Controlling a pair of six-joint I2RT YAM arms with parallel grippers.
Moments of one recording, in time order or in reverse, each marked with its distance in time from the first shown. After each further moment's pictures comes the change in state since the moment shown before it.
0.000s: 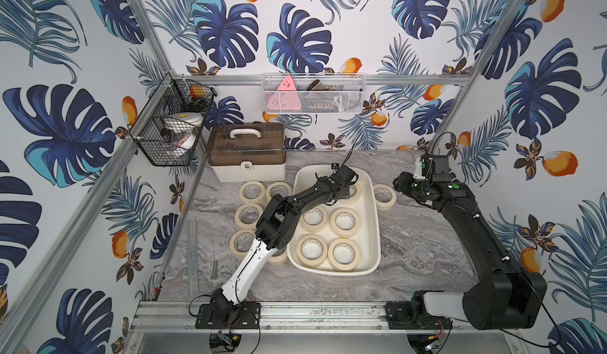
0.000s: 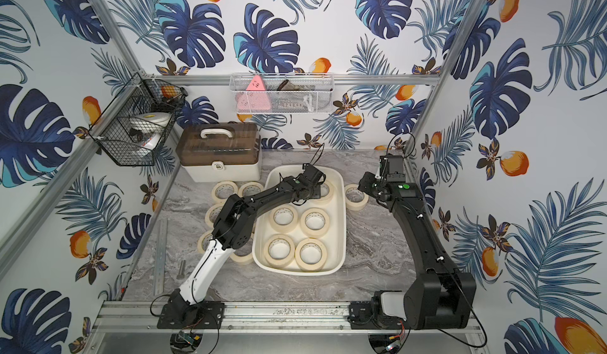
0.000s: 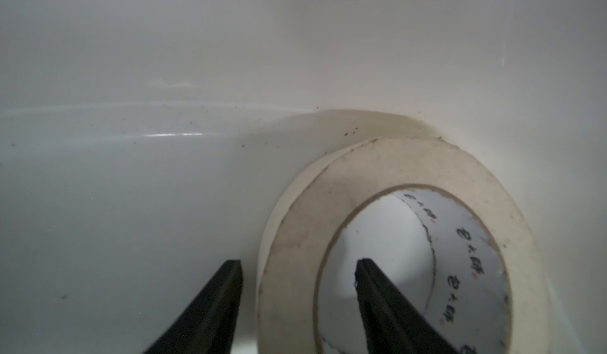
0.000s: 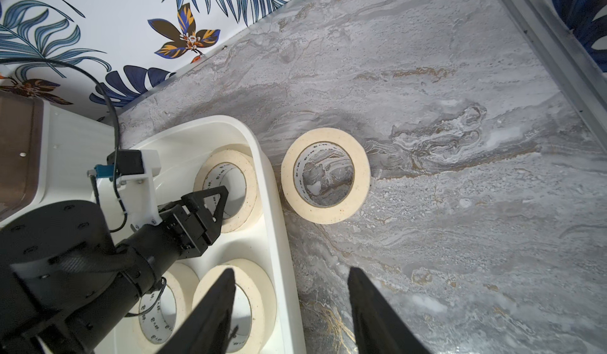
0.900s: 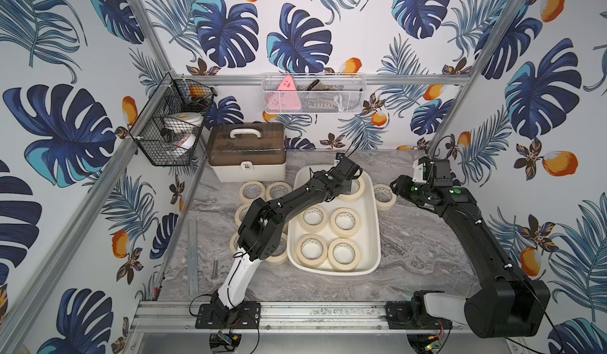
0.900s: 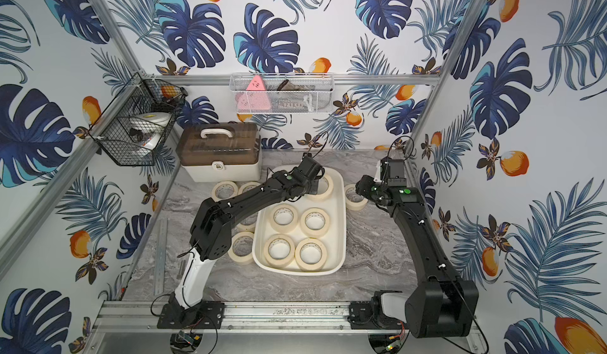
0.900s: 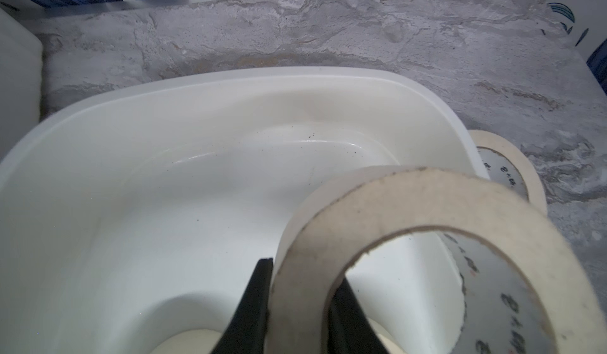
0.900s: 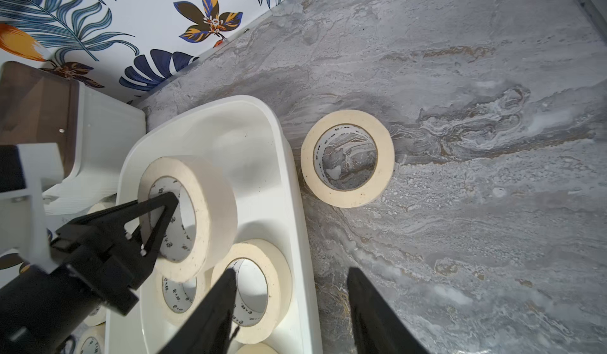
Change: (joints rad) left arm -0.076 -0.326 -0.150 -0.086 -0.108 0.164; right arm 0.000 -0.053 -0.047 0.018 -0.099 0.005
